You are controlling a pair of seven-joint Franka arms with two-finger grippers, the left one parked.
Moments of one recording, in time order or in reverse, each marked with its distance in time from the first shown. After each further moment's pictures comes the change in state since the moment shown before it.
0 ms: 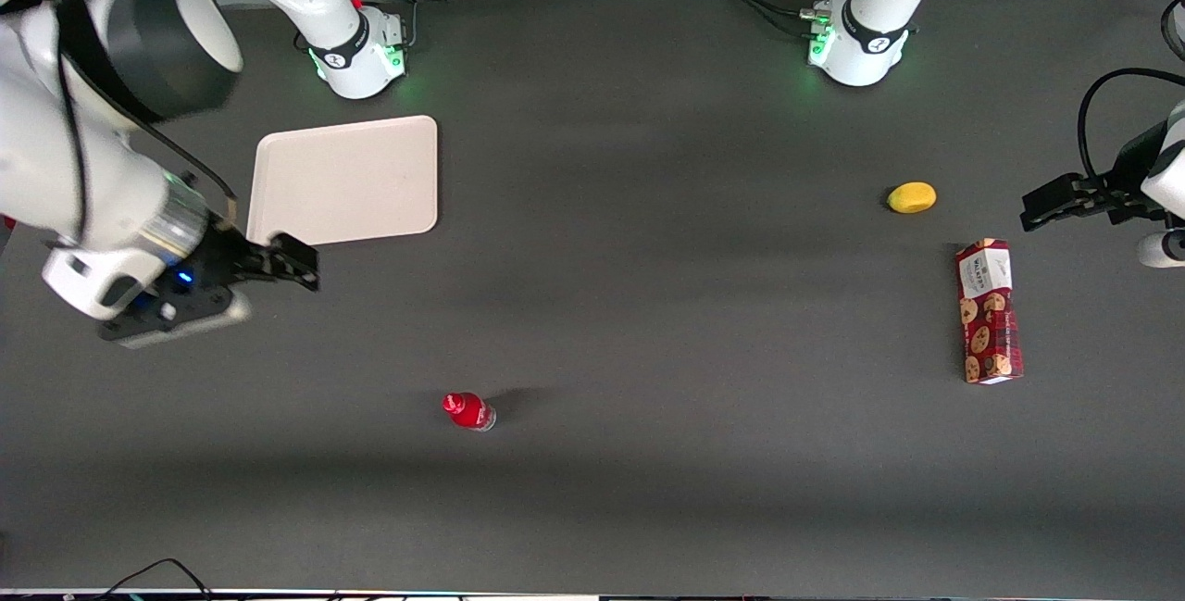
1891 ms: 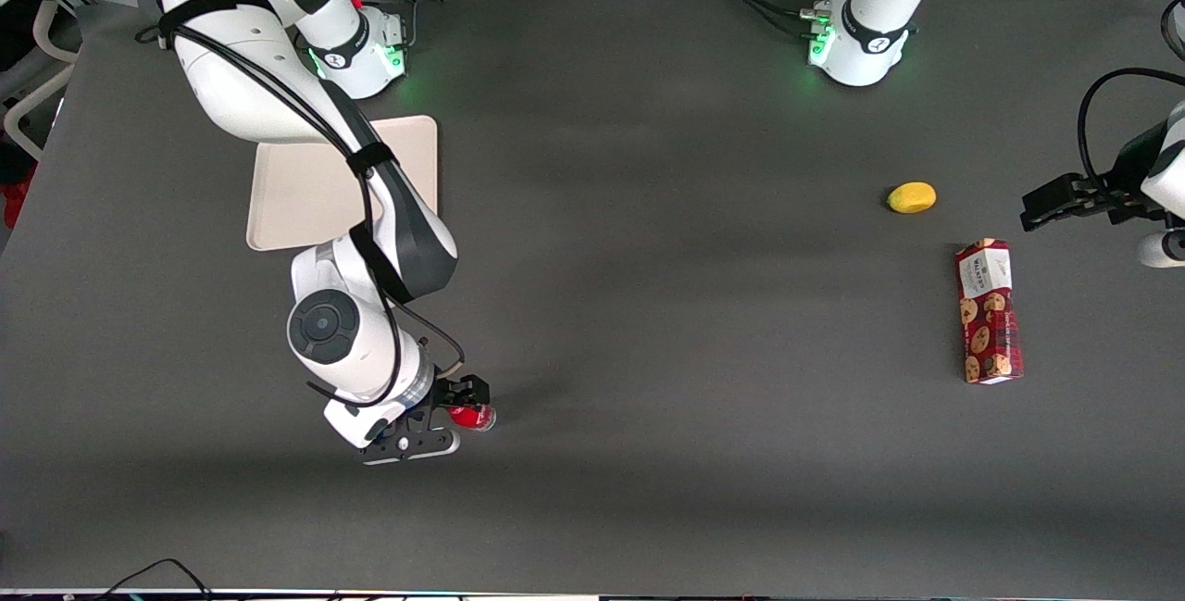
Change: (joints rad) arm 0.166 0.508 -0.022 0.240 -0.087 0.344 0.237
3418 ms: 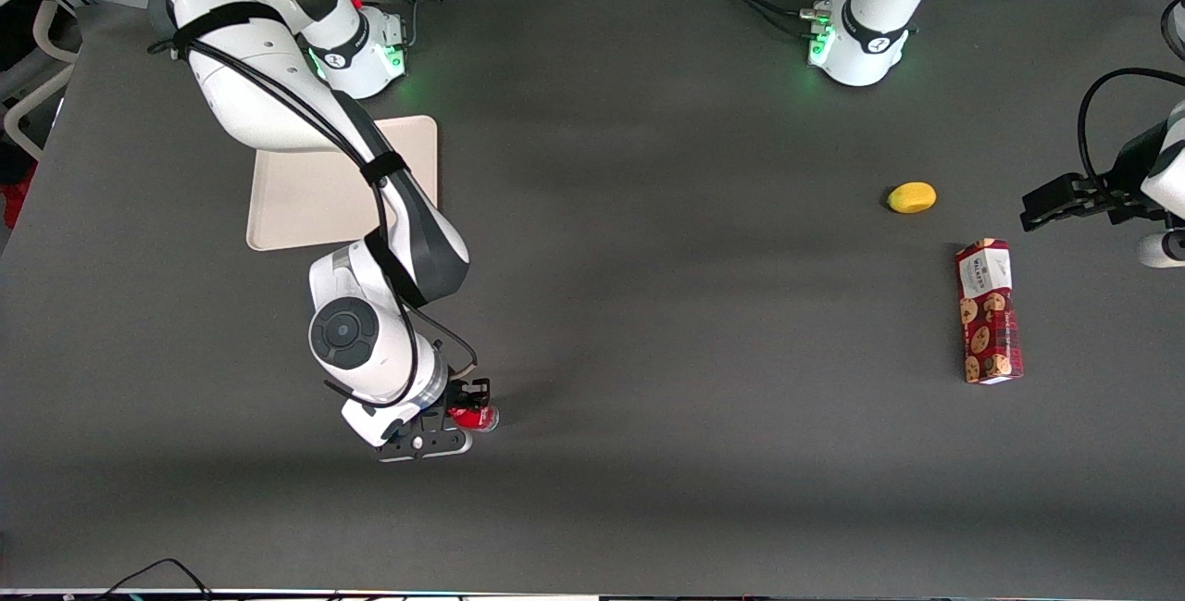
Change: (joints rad) arm 0.002 0.030 0.008 0.004 0.000 0.009 0.018
